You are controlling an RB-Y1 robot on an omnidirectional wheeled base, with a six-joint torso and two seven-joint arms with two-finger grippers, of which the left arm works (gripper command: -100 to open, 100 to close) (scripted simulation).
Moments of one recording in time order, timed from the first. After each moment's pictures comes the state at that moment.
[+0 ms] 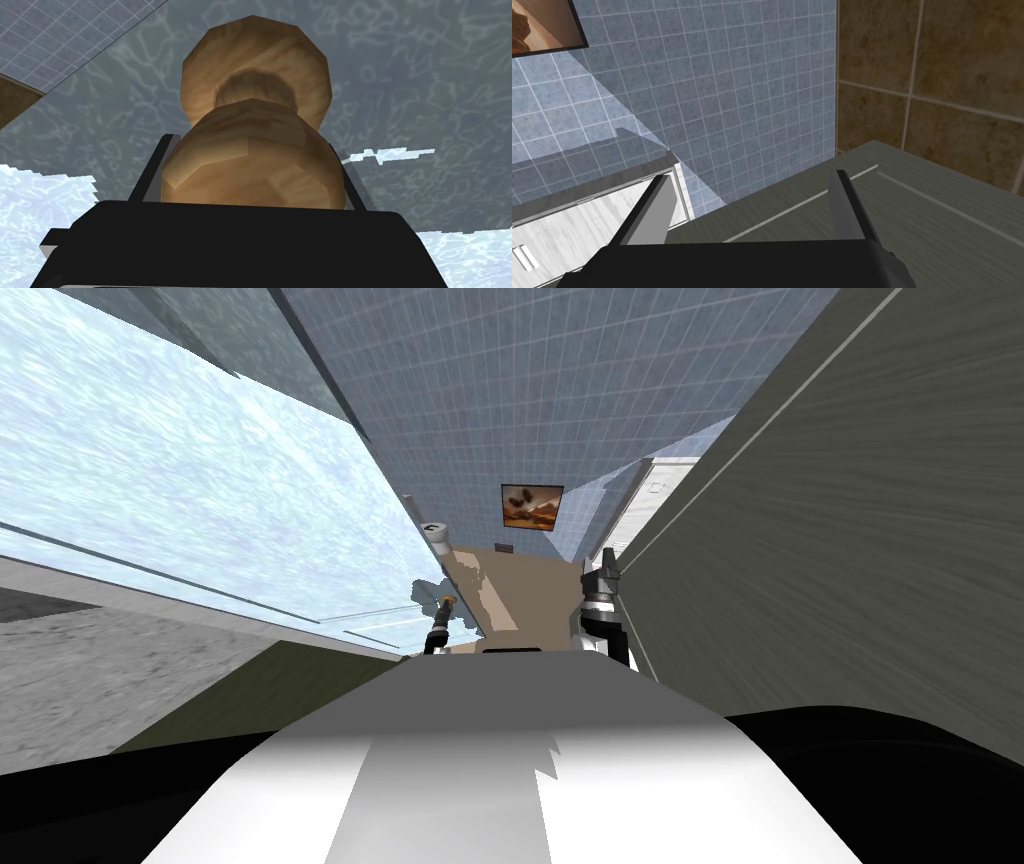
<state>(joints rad) -0.03 0.27 -0.08 -0.64 0.32 -0.92 -0.56</state>
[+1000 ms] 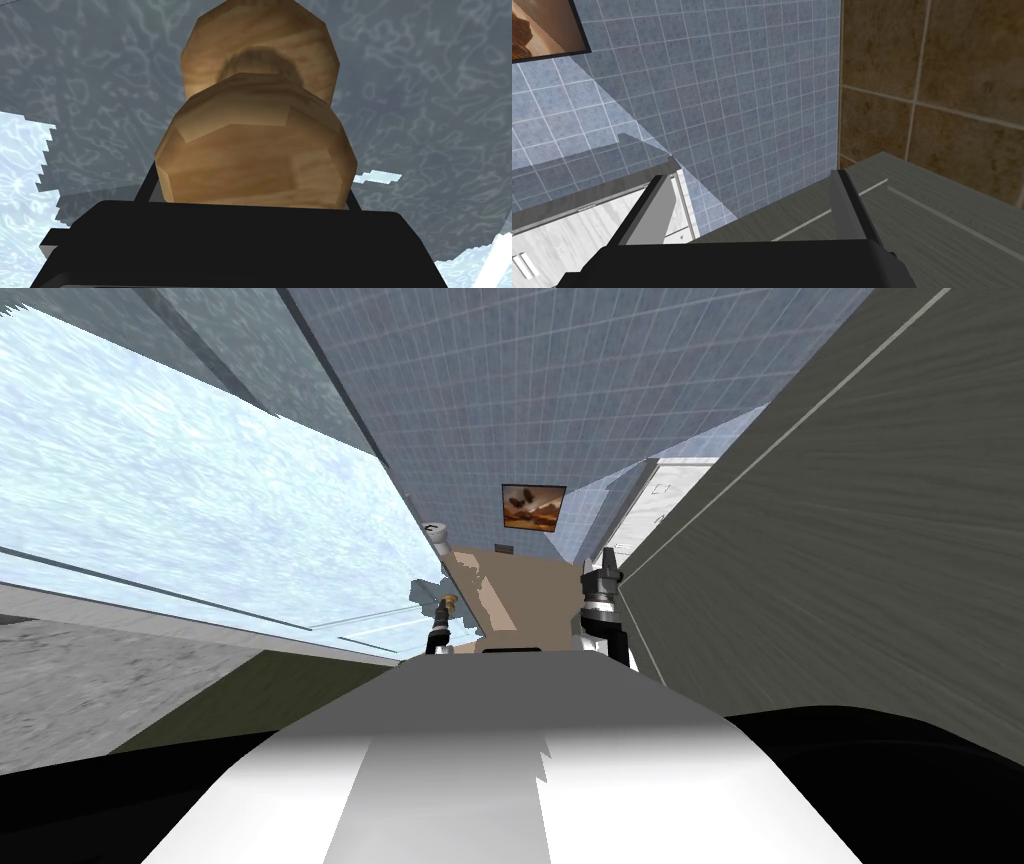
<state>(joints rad) -0.03 0.25 -0.07 -0.66 0.40 -0.92 -0.32</state>
